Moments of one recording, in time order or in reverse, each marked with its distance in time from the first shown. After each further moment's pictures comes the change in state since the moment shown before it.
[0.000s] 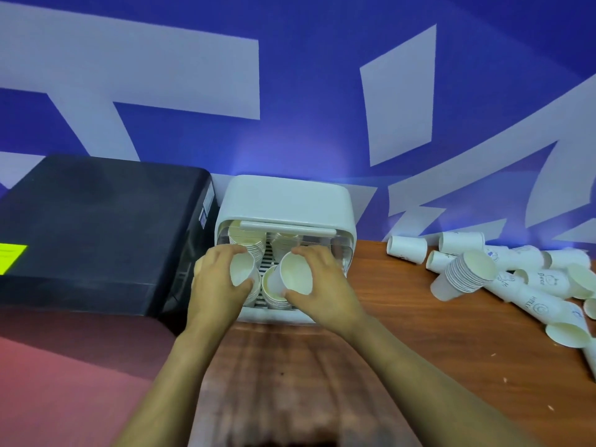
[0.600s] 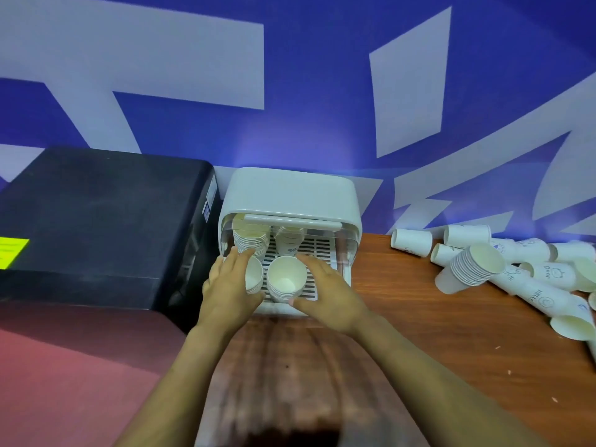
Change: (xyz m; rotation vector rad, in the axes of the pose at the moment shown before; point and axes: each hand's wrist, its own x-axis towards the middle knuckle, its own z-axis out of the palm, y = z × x) left_hand -0.003 -0.018 0.019 0.173 -0.255 -0.062; right_hand -0.005 0.026 0.015 -0.008 -0.235 0.107
